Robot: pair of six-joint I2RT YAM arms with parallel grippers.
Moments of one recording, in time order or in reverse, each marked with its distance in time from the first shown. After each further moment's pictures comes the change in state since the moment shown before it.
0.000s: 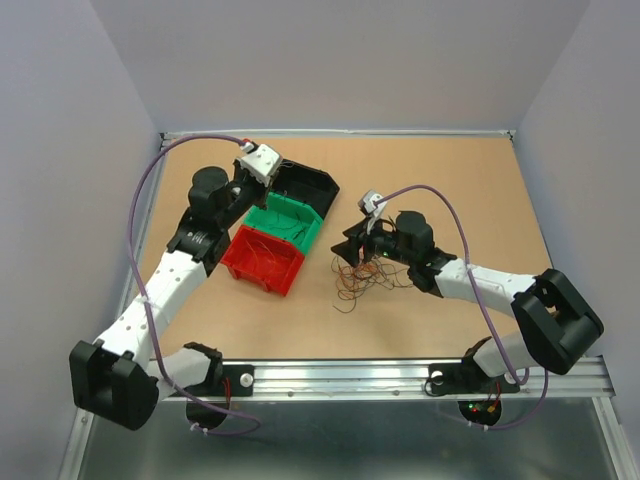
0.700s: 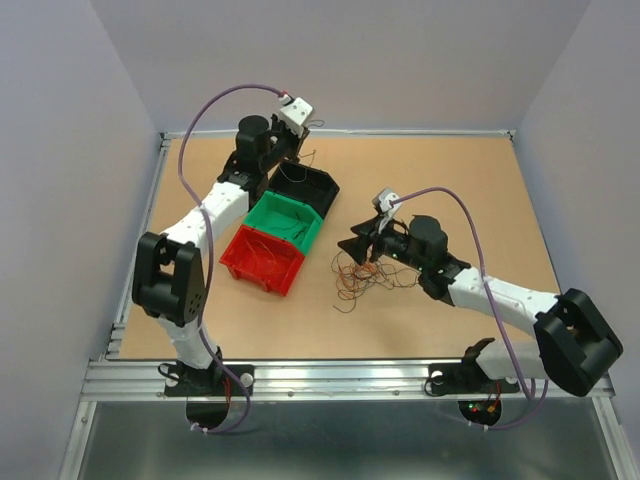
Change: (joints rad) left arm 0.013 0.610 0.429 0.210 0.079 -0.031; right arm 0.000 -0.106 -0.038 0.000 0.076 0.053
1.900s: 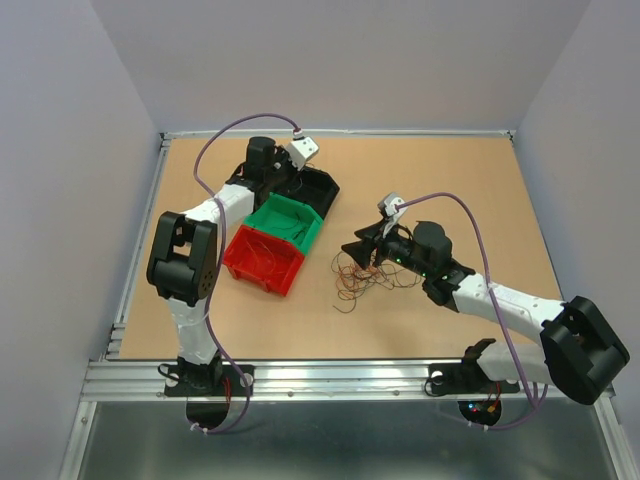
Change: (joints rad) left arm 0.052 0.214 -0.047 -0.171 -0.003 0.248; right arm 0.005 -0.084 -0.064 -0.002 0.029 0.032
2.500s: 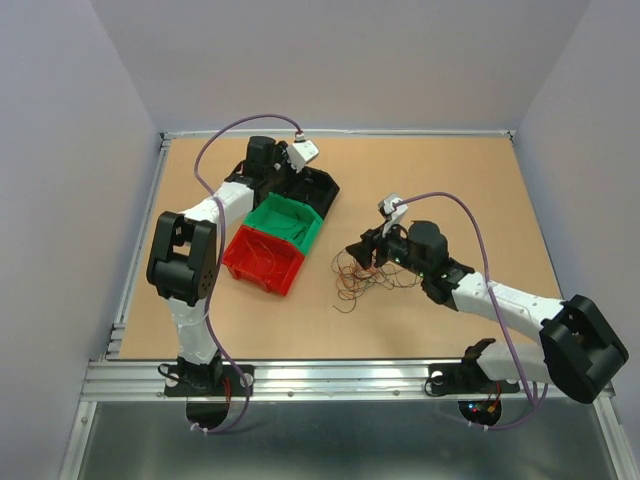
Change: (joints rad) left arm 0.000 -0.002 0.030 -0.088 -0.048 0.097; right arm 0.000 0.008 0.014 -0.098 0.085 0.023
